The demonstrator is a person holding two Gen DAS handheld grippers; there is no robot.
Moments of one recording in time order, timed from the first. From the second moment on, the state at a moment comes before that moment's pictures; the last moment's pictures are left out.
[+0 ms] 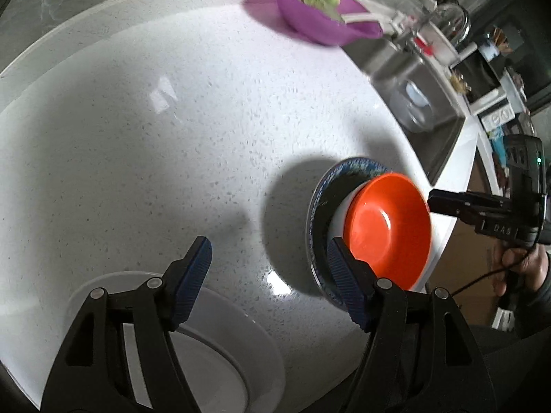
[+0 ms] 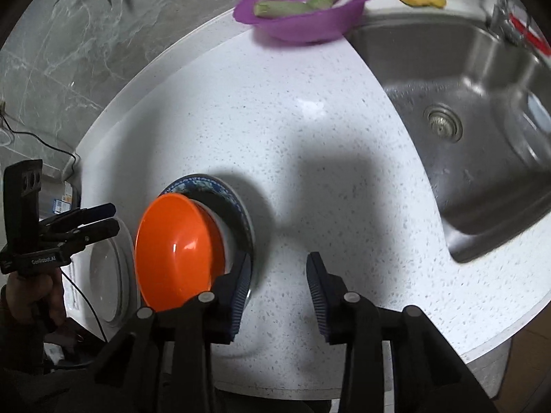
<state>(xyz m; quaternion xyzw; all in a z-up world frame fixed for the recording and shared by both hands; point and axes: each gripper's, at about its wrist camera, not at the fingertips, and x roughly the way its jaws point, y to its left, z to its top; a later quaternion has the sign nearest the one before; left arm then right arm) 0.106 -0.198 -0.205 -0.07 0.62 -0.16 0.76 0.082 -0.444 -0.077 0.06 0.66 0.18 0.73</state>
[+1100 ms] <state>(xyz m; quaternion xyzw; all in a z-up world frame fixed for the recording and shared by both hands) 0.124 -0.236 -0.246 -0.05 0.66 -0.24 0.71 0.079 -0.425 -0.110 0.08 0.68 0.25 0.69</state>
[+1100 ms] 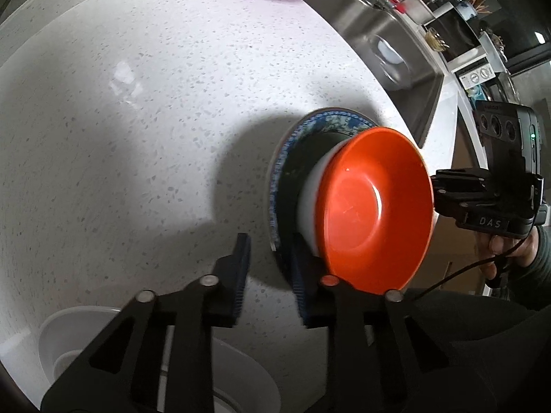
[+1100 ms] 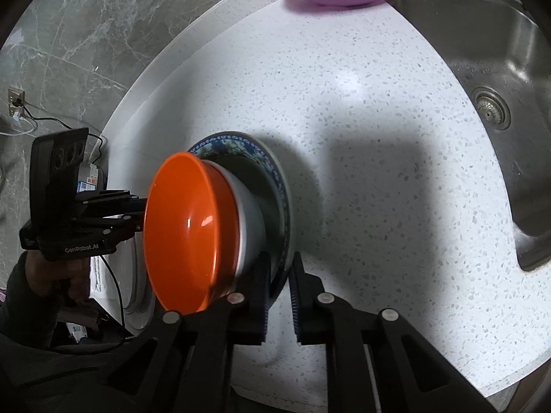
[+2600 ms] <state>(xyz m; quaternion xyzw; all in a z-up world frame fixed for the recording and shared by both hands) 0.098 -0.223 -0.242 -0.13 0.67 -0.15 0.72 0.112 -0.419 -0.106 0.04 0.68 0.26 0.69</state>
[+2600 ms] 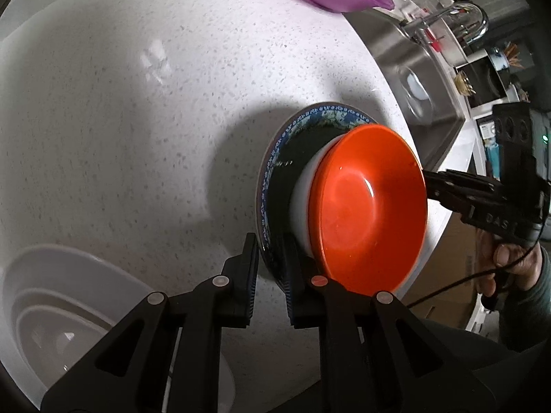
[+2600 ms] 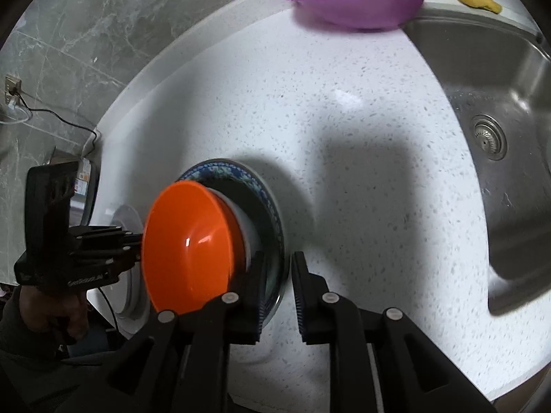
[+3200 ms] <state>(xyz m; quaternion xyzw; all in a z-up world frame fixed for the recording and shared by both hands) 0.094 -0.225 -0.243 -0.14 0.67 -0.15 0.71 0.116 -0.415 -0.122 0.08 0.71 0.26 0.65</state>
